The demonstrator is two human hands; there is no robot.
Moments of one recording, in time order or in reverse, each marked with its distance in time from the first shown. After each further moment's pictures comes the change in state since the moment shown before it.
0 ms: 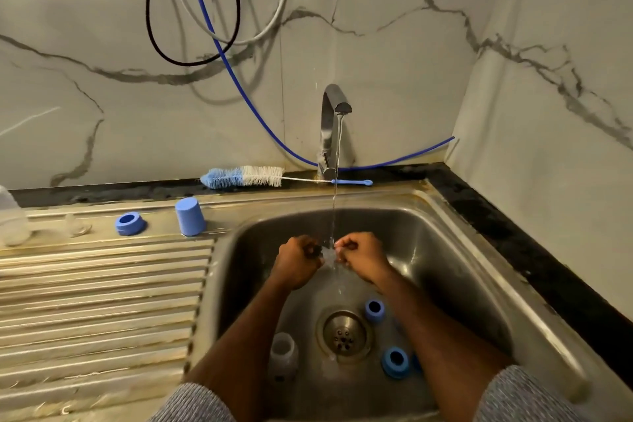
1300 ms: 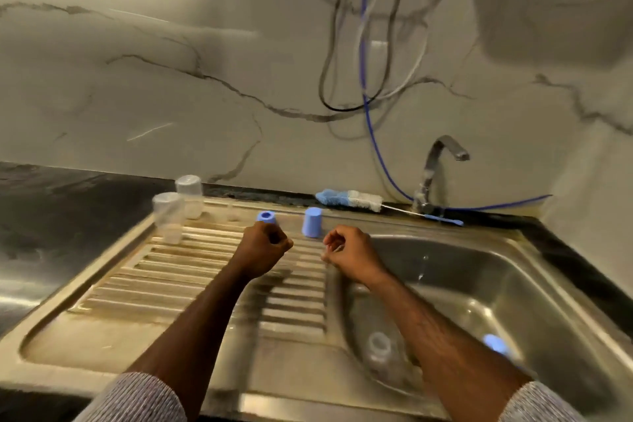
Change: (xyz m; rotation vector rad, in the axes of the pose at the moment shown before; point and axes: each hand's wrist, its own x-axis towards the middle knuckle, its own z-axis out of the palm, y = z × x) left_hand -0.126 -0.072 -0.242 0.049 0.358 -0.088; right_hand -0.093 -0.190 0.111 -0.110 -0.196 -0.363
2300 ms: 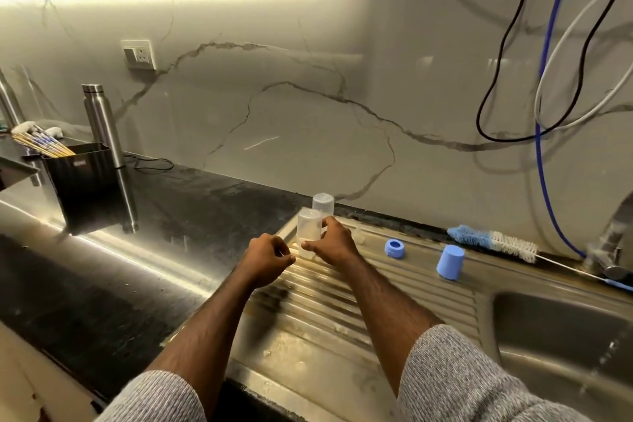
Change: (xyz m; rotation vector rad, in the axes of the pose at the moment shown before) left_hand -0.021 -0.149 -0.184 0.062 0.121 -0.203; right_hand 0.080 -0.193 0.222 0.094 -0.224 -0.051
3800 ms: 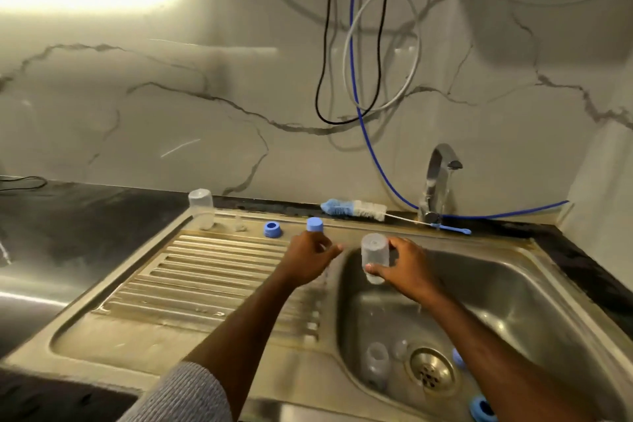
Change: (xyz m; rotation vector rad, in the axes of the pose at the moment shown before) left_hand -0.063 0.227 0.220 -0.071 -0.187 0.250; right_hand -0.178 0.225 -0.292 -0.214 0.315 0.032
